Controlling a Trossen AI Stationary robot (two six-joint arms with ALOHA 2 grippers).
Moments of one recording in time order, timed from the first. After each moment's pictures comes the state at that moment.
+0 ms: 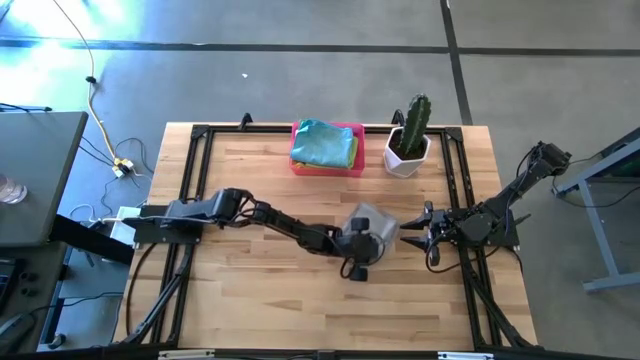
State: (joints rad) left arm -0.06 2.41 1.64 0.06 -0.25 0.07; right arm 0.69 0.42 0.01 0.20 0.68 0.40
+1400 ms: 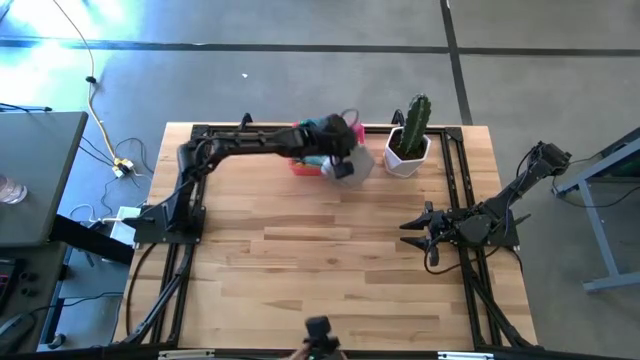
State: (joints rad) left arm 0.45 2.06 1.64 -0.27 -0.14 0.25; right arm 0.69 0.42 0.01 0.15 0.68 0.40
